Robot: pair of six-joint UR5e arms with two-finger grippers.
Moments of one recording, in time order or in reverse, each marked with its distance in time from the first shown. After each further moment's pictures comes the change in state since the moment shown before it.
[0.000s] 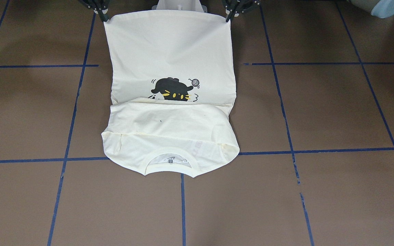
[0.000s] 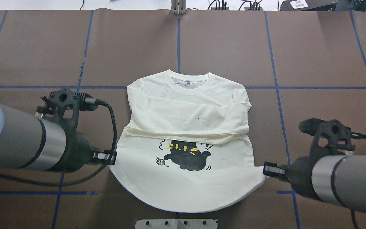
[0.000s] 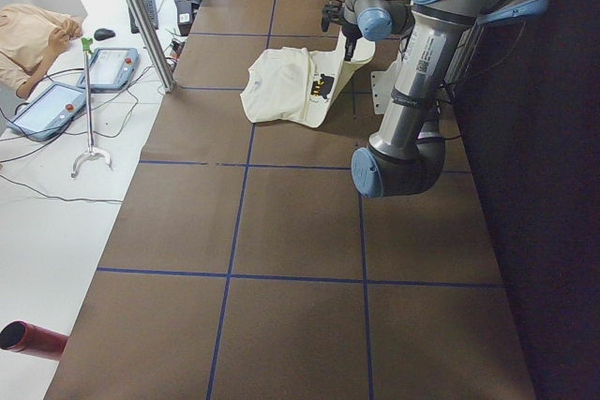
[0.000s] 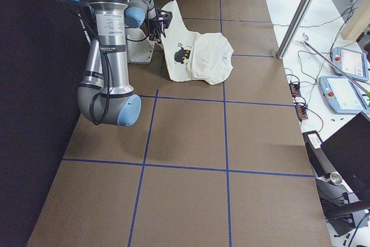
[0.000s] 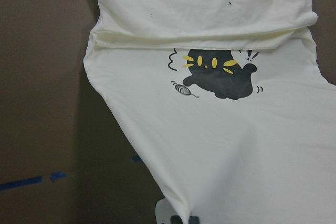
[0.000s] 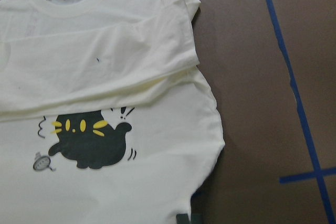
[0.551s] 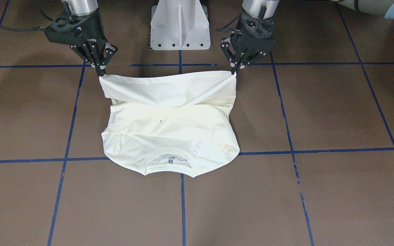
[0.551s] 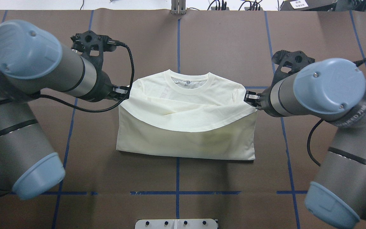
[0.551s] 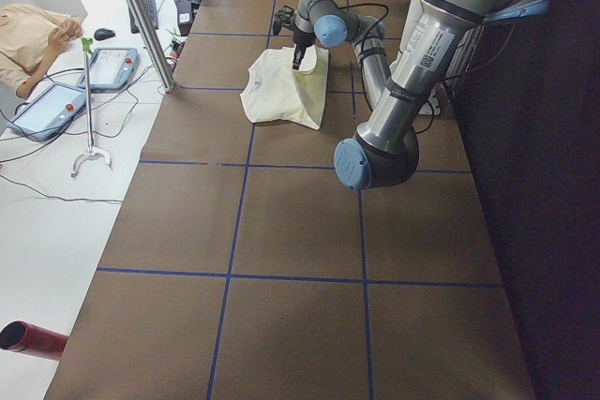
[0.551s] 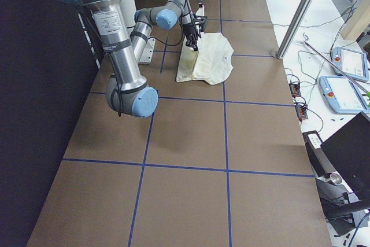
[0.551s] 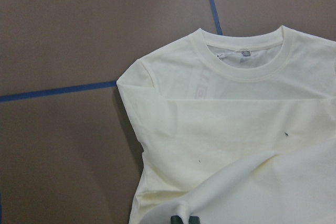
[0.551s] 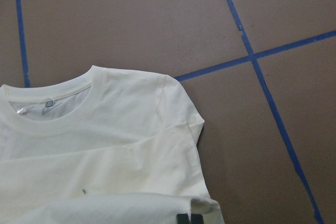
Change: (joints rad) left arm -0.182 -0.082 0.346 -0.220 0.011 0.135; right arm 0.293 0.196 -0.356 0.024 0.074 -0.157
